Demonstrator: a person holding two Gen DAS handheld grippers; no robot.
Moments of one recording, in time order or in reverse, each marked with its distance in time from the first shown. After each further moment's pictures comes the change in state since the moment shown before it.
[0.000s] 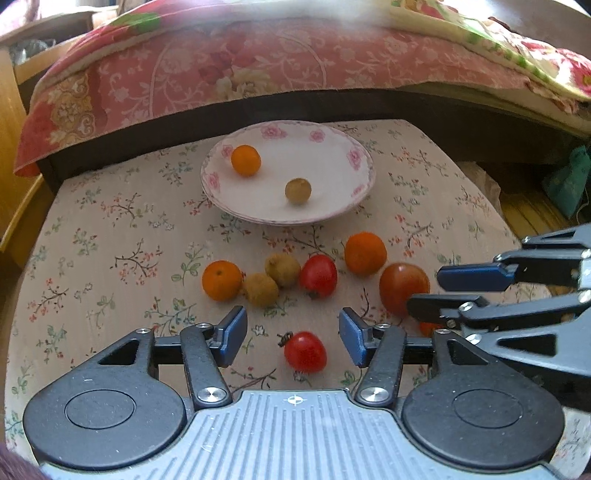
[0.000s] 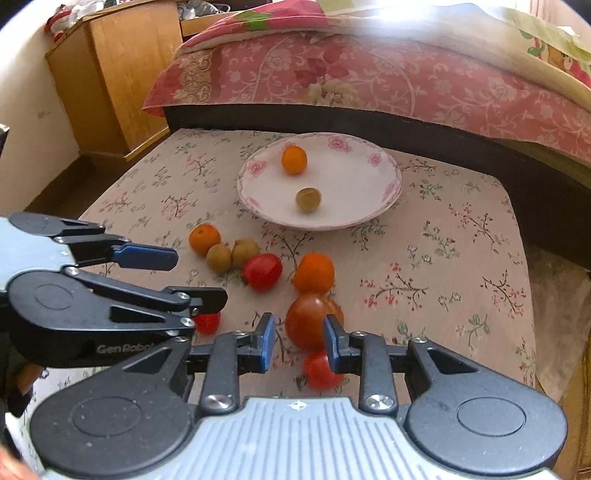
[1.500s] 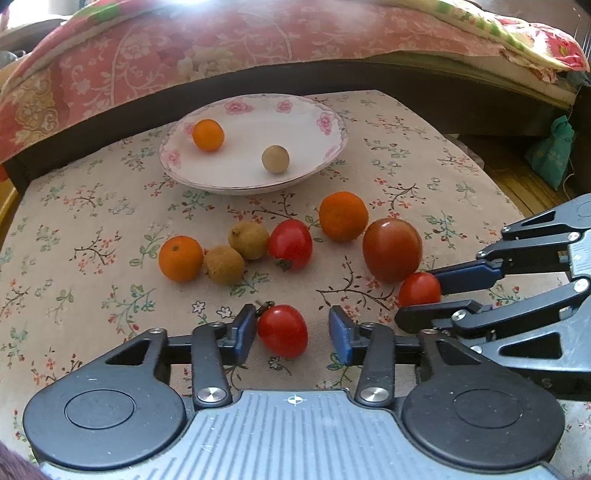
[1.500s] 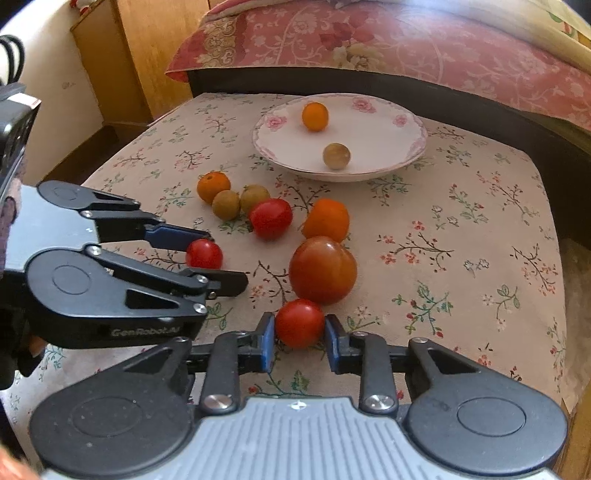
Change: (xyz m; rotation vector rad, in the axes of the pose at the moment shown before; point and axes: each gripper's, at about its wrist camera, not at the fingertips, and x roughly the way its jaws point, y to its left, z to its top) left arm 0.030 -0.010 -0.022 0.073 0.009 -0.057; right arm 0.024 -0.010 -0.028 -0.074 0.051 0.085
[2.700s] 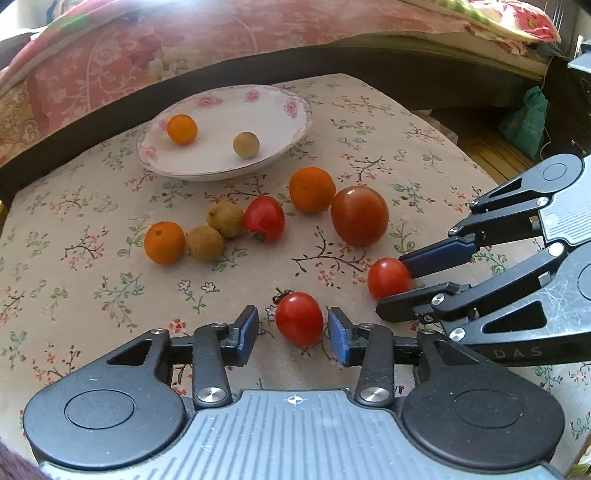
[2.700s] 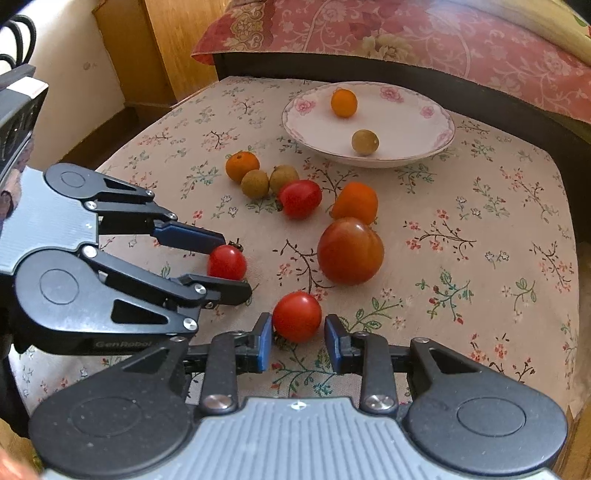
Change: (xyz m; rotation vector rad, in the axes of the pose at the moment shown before) left arm -0.016 -0.007 -0.005 0.082 0.040 -0.045; right arm -0.004 0.005 -0.004 -0.043 0.043 0.057
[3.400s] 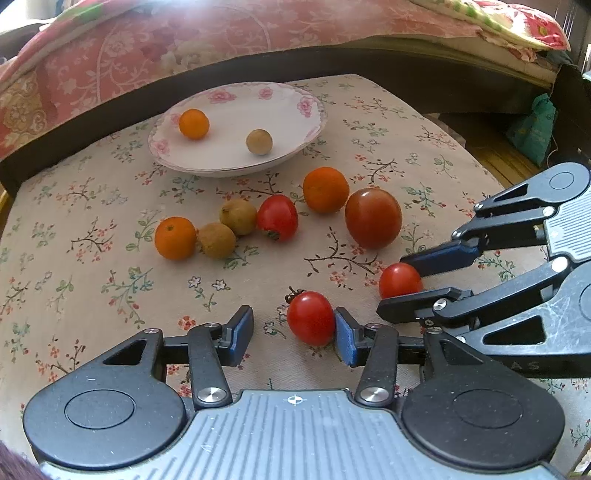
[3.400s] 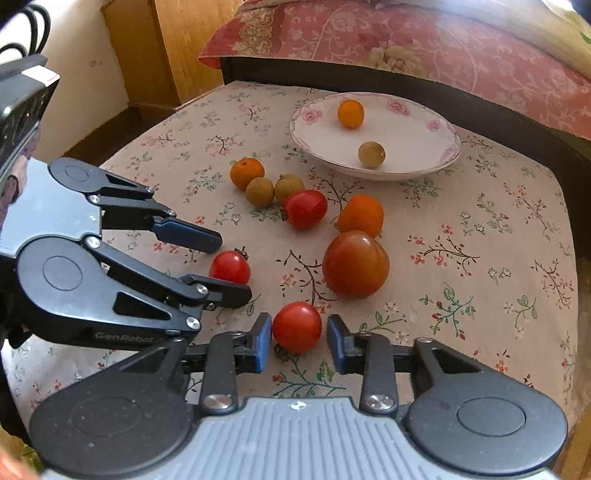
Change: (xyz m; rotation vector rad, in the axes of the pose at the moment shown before) left arm 0.002 0.005 0.000 -0.027 0.004 0.006; right arm 0.004 0.006 0.002 -0.040 -0.021 -0.014
